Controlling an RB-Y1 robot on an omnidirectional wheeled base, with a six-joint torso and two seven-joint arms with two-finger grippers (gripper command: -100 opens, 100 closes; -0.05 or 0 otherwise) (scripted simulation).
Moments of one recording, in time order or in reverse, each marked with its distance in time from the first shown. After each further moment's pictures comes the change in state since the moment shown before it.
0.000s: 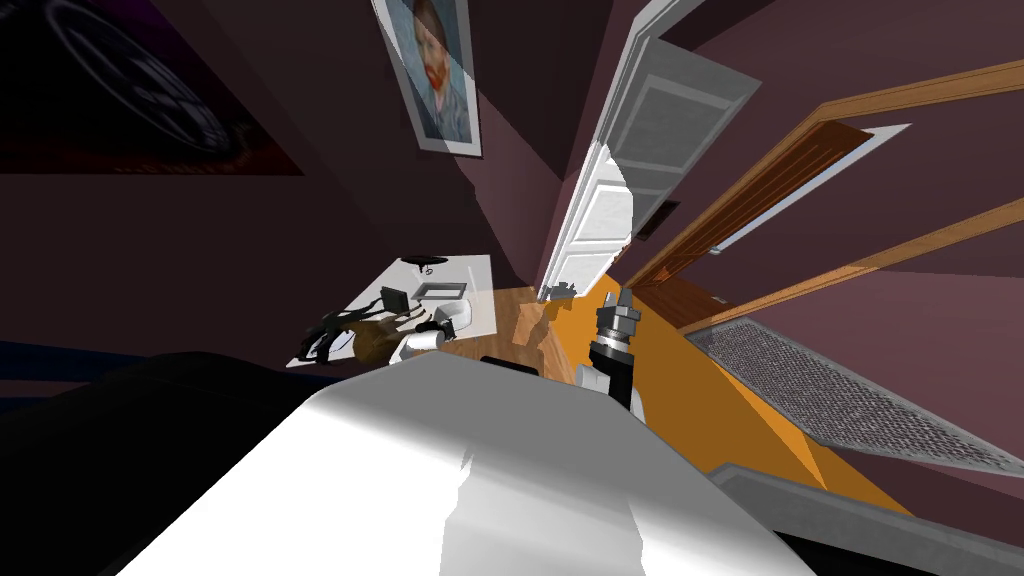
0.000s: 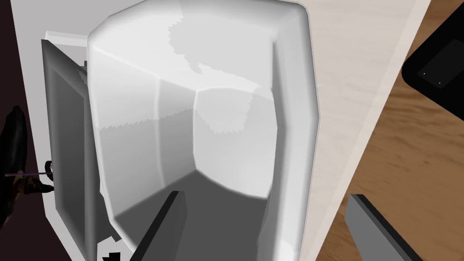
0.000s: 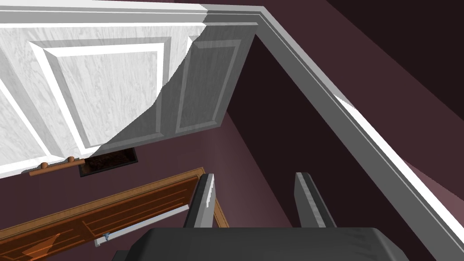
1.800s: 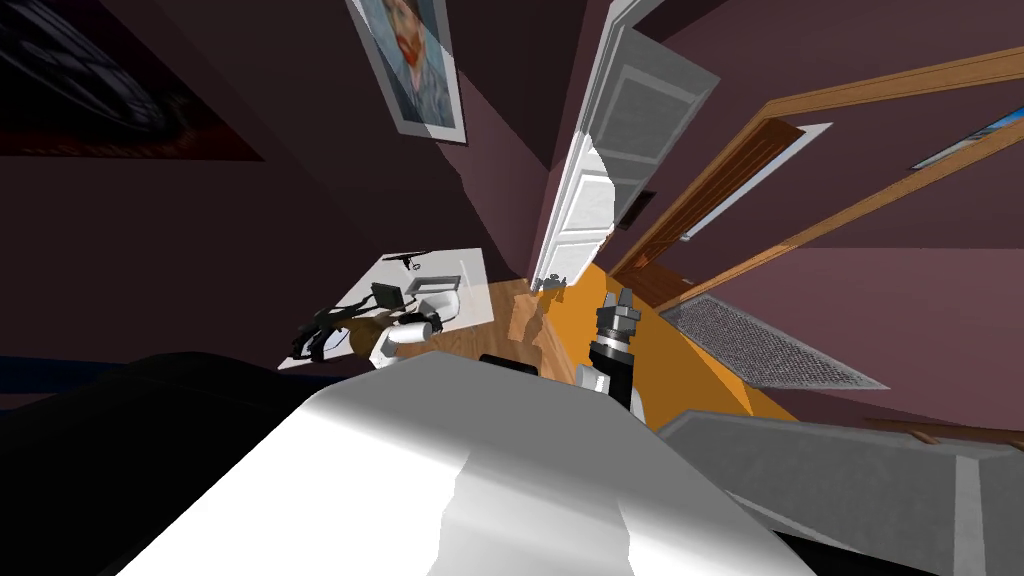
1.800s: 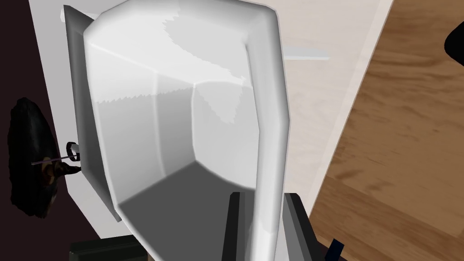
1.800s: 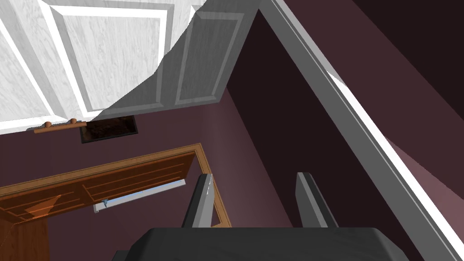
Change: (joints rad) left arm -0.015 0.042 0.115 -0.141 -0.024 0.132 0.042; right arm 0.000 0.000 0.000 0.000 0.000 0.000 0.000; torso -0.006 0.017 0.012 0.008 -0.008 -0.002
